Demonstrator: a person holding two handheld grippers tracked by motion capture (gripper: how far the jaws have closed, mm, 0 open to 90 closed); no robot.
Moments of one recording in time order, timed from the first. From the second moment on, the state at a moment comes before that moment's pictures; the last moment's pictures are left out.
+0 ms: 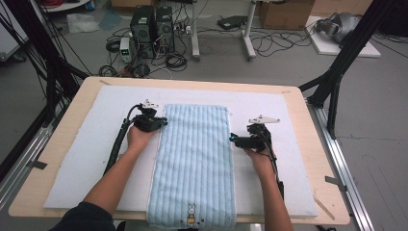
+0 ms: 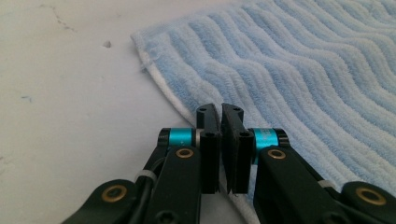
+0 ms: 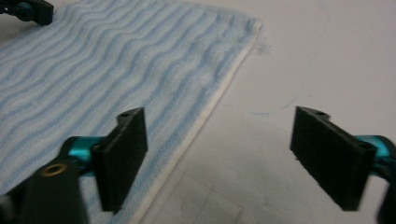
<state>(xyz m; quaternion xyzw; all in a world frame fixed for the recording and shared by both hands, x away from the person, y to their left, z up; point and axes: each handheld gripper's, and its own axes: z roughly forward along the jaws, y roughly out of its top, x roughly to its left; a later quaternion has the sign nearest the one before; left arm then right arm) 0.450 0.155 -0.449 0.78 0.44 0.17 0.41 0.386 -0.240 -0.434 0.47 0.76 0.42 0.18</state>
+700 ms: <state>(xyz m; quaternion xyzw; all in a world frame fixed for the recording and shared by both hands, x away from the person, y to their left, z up) 0.458 0.168 -0.450 0.74 0.48 0.13 0.46 0.436 -0.210 -0.447 0.47 0.78 0.38 0.17</state>
